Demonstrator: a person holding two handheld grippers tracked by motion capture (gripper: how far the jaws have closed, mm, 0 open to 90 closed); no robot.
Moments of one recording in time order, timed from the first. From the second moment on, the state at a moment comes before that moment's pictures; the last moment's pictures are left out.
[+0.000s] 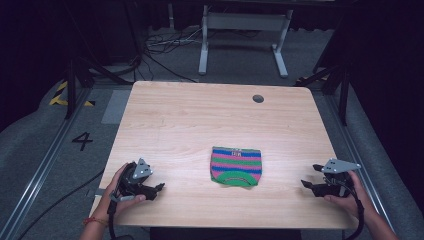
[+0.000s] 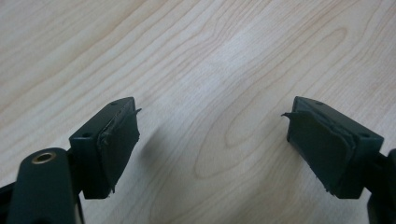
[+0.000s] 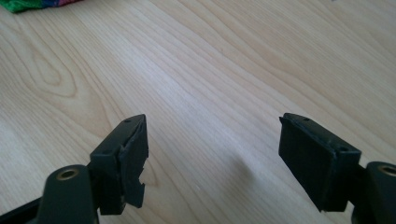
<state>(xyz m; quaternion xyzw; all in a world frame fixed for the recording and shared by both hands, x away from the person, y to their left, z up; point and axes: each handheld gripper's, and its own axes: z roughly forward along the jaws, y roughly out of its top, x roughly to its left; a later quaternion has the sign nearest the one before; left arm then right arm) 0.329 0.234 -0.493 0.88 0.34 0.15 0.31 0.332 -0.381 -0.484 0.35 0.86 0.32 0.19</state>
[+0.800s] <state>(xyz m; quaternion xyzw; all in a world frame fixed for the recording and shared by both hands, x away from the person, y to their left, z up) 0.320 0.256 -0.500 0.84 0.41 0.14 0.33 0.316 -0.408 -0.506 0.42 0.82 0.36 0.17</state>
